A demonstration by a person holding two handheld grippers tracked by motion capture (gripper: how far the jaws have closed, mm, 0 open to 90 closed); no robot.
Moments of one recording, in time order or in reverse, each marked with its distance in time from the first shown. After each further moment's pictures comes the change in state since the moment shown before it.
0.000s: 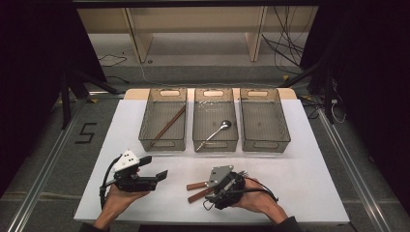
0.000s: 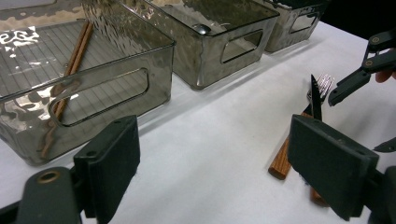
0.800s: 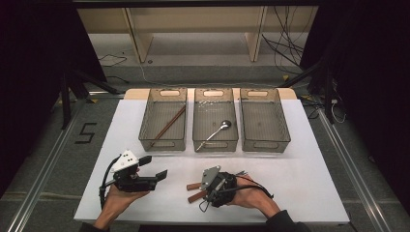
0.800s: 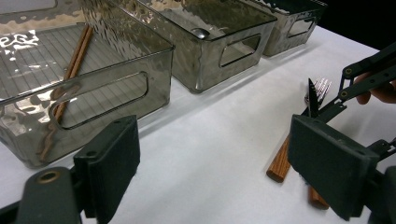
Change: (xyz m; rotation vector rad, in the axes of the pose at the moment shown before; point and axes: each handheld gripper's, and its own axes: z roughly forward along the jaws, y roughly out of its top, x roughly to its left) left arm 0.000 0.000 -0.001 -0.013 -0.007 0.000; right arm -0.002 0.009 0.022 0.098 0.049 -0.088
